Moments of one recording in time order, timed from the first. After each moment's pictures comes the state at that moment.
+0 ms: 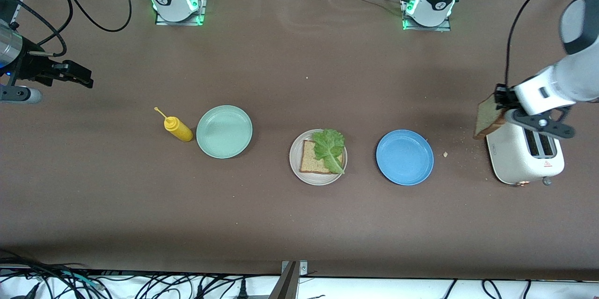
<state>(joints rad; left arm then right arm) 0.42 0.20 -0.52 -1.64 0.11 1.62 0.25 0.08 0.07 -0.06 -1.58 -0.04 1.56 0.04</state>
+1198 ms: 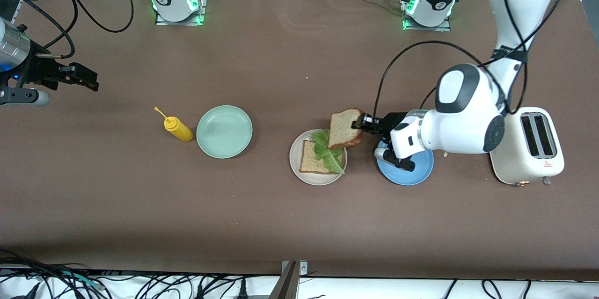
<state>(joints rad) 0.09 0.63 -0.52 -1.46 -0.51 1.93 0.05 0.10 0.08 -0.06 -1.58 -0.04 1.59 0.04</state>
